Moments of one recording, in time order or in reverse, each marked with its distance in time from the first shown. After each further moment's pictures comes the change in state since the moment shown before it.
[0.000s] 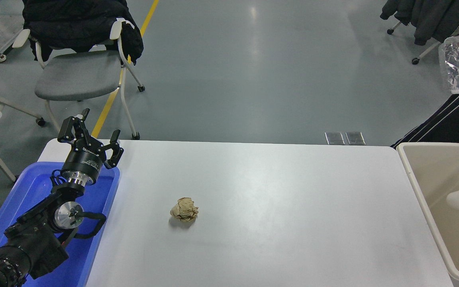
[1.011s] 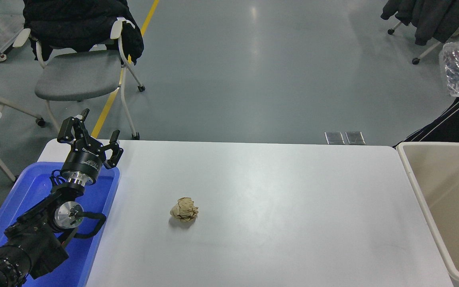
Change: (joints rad) left arm 0.000 0.000 0.000 0.000 0.000 0.000 0.000; right arm 0.254 -0.131 0.152 0.143 0.003 -0.190 0.004
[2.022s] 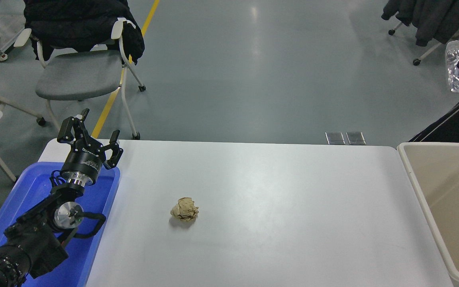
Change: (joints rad) left arm 0.000 0.000 0.000 0.001 0.000 0.000 0.000; right arm -0.130 -0.179 1.002 0.874 -0.015 0.011 0.078
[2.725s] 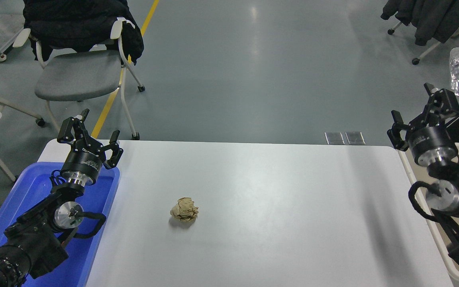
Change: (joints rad) left arm 0.000 0.000 0.000 0.000 0.000 0.000 0.000; right arm -0.359 0.322 0.103 0.014 -0.136 0.008 0.272
